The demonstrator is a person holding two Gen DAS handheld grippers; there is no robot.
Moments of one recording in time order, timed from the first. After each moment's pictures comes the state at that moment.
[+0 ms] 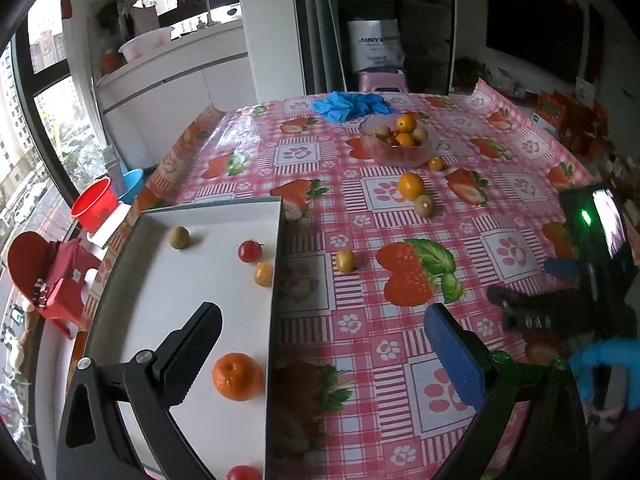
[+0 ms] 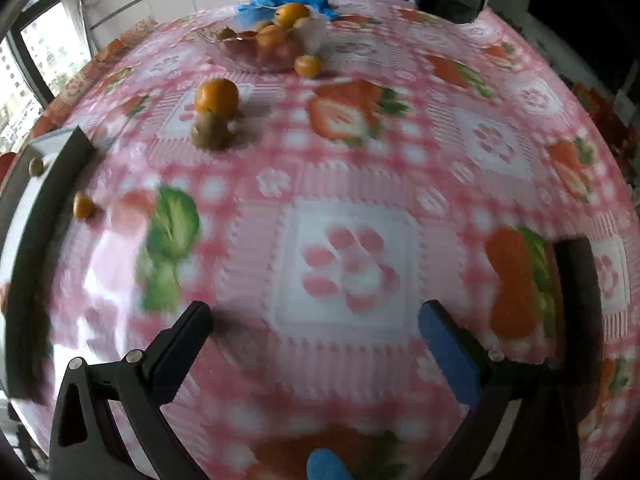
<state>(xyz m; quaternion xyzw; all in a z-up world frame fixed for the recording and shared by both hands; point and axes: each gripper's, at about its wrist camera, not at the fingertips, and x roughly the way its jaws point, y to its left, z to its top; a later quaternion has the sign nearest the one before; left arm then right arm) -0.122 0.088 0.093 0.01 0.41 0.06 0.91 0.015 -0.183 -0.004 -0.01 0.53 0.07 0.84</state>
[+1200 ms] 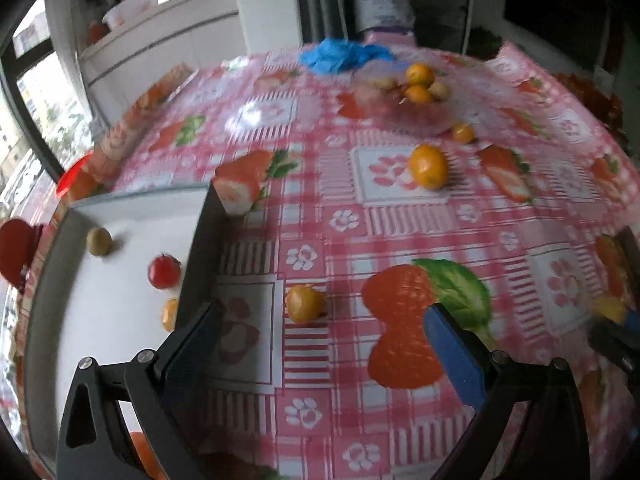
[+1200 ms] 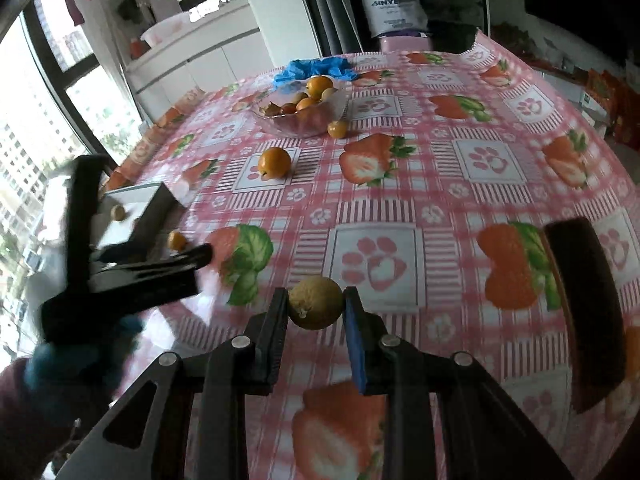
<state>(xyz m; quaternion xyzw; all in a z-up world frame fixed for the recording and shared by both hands) -0.019 0.072 0.022 -0.01 0.49 0.07 0.87 -0.065 -0.209 0.037 0.09 0.45 0.13 0.88</state>
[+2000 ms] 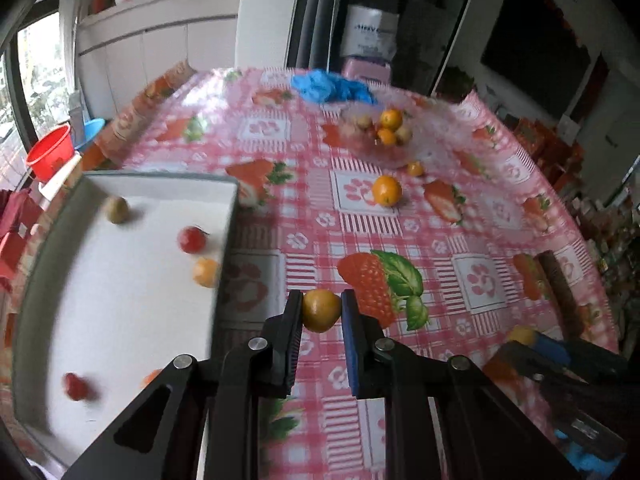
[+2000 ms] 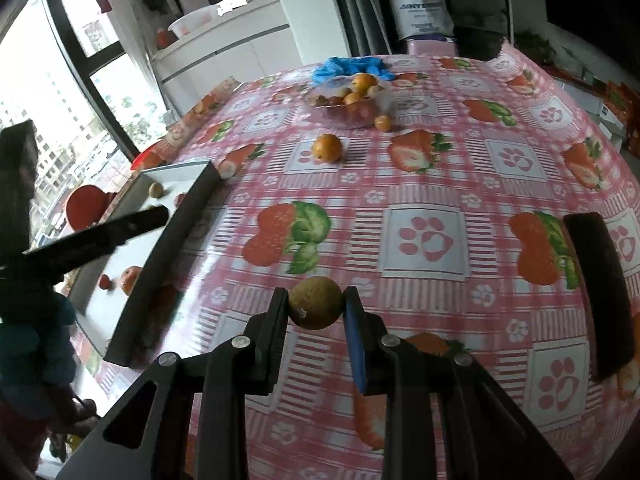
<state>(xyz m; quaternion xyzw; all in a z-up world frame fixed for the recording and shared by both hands) -0.087 0.105 0.081 -0.10 0.44 0.00 0.89 -0.089 -0.166 0.046 0.07 0.45 0.17 0.87</state>
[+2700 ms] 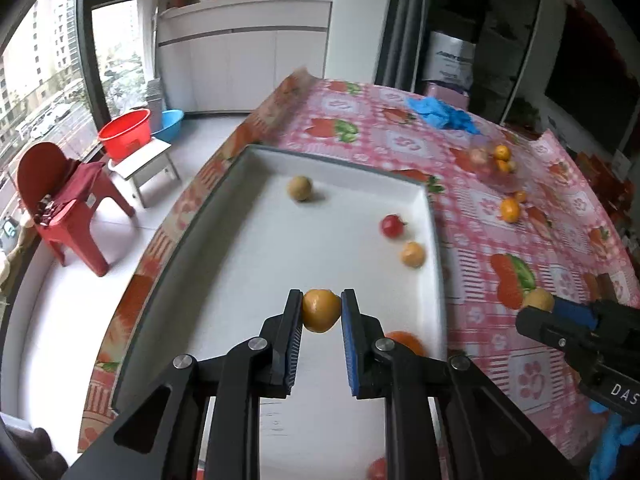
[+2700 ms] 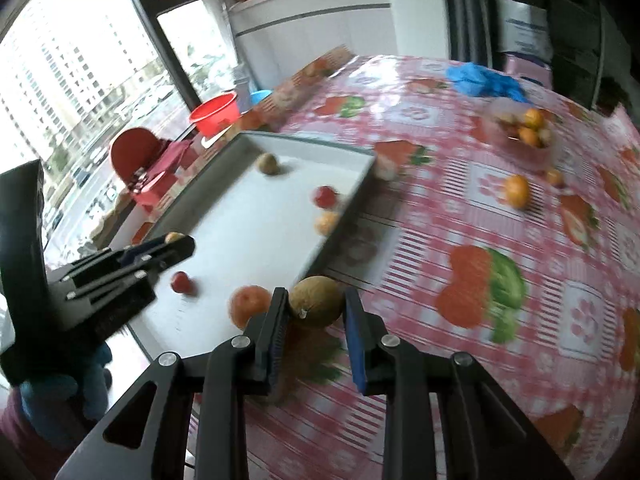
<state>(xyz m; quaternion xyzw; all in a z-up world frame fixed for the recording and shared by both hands) -0.150 0.227 0.067 -0.11 0.42 0.12 0.89 -0.064 0.006 0.062 -0.01 0.46 0.28 0.84</state>
